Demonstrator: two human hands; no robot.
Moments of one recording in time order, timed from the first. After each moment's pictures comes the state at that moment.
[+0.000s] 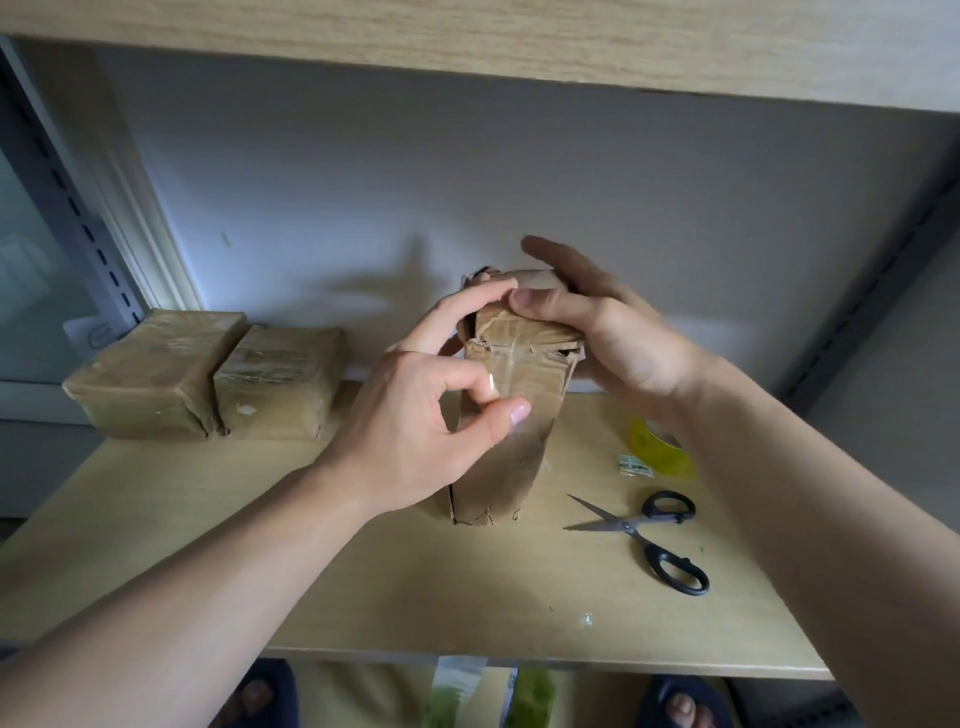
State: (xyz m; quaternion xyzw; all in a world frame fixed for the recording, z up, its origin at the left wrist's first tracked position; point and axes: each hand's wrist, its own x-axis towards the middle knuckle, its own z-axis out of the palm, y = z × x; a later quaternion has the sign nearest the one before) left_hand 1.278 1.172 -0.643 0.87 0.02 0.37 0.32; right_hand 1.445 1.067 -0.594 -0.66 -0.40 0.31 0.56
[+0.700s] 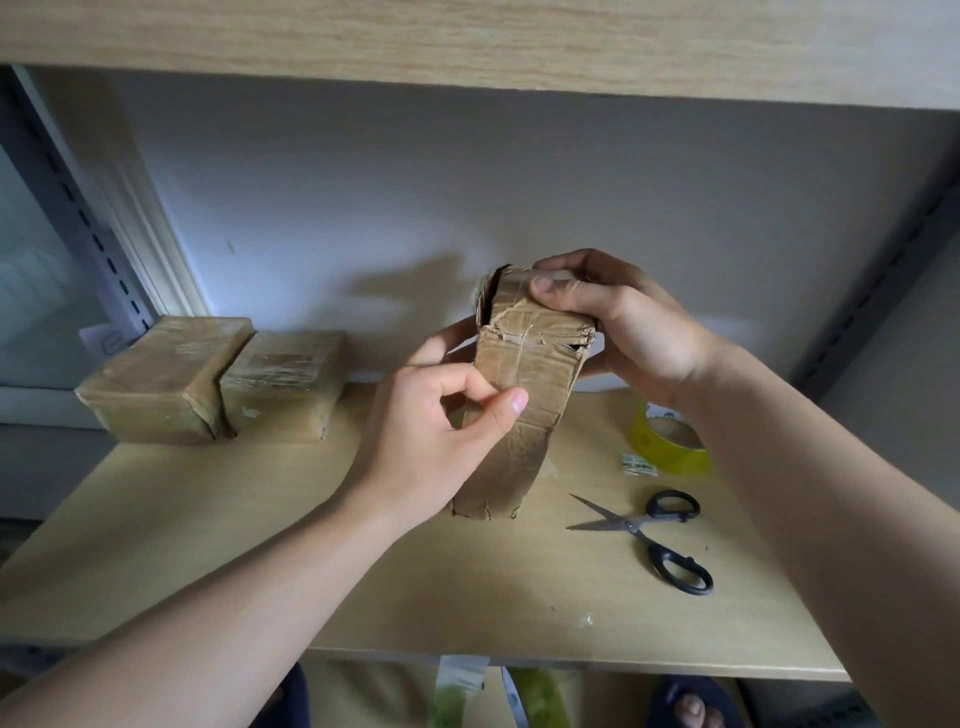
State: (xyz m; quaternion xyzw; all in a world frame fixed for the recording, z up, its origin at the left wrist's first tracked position) left_hand 1.285 1.158 -0.663 0.80 0.16 0.37 0.44; right_hand 1.468 1.065 -0.598 -0.67 -0.38 0.30 0.57
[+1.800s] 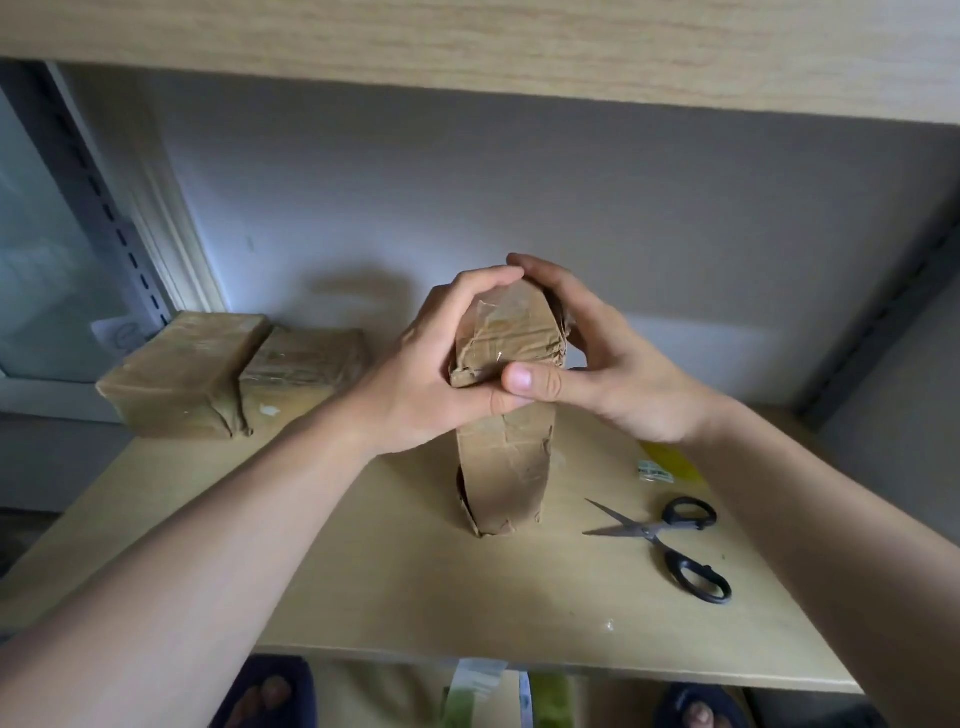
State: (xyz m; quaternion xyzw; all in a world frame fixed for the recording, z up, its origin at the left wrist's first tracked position) left_hand 1.288 1.215 -0.637 0.88 0.05 0.25 0.40; right_hand 1.435 1.062 -0.613 -0.64 -0.58 0.22 0.46
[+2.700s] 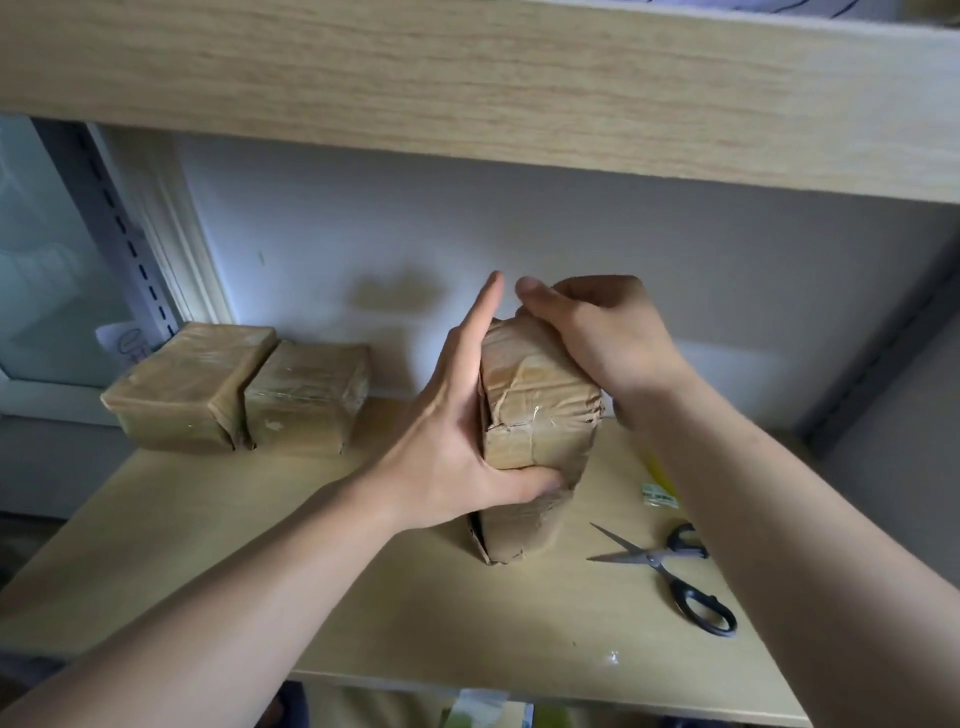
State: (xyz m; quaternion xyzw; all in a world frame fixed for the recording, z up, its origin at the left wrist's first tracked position) left_hand 1.284 1.189 -0.660 0.85 0.06 0.30 0.44; right_hand 1.418 1.098 -0.576 -0.77 -0.32 0.13 0.53
